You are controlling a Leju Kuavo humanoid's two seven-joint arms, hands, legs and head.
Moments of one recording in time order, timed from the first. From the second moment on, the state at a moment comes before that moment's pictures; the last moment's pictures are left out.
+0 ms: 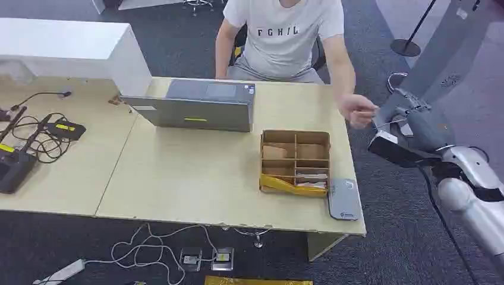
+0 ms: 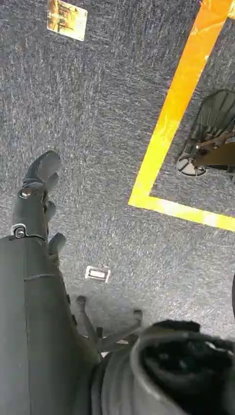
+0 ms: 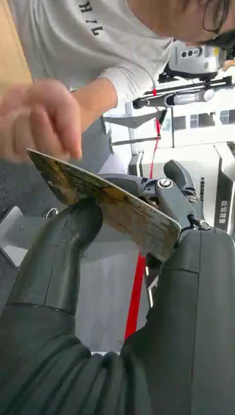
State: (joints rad) left arm -0.15 0.13 -1.01 -0.17 1.18 0.50 0.02; right arm -0.66 -0.76 0.52 -1.29 0.70 -0.12 -0.02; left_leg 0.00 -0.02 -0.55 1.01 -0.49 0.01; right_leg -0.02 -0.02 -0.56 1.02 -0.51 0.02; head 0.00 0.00
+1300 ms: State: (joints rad) left arm -0.15 0.12 -1.02 -0.17 1.19 0.54 0.03; right arm -0.41 -0.71 0.56 -1.37 0.61 -0.12 0.01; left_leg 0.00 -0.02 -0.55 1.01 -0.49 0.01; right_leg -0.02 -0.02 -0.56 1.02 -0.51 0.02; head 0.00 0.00
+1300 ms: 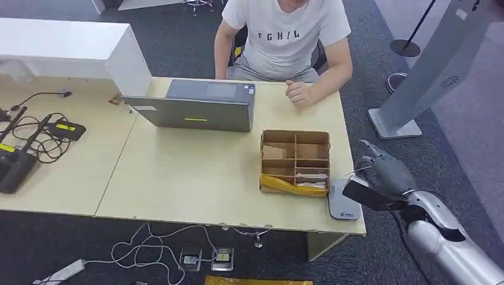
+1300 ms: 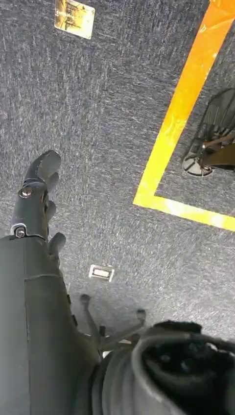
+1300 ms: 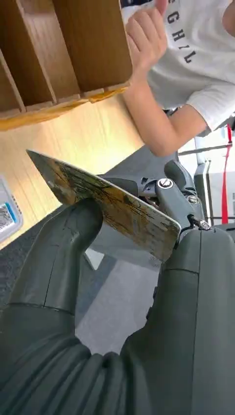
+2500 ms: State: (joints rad) left arm -0.15 0.11 -1.03 -0.17 1.18 0.56 0.06; right arm -0.38 -0.67 0.61 -1.27 0.54 -0.15 -0.02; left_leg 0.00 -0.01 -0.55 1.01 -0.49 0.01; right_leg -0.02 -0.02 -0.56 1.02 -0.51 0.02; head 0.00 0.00
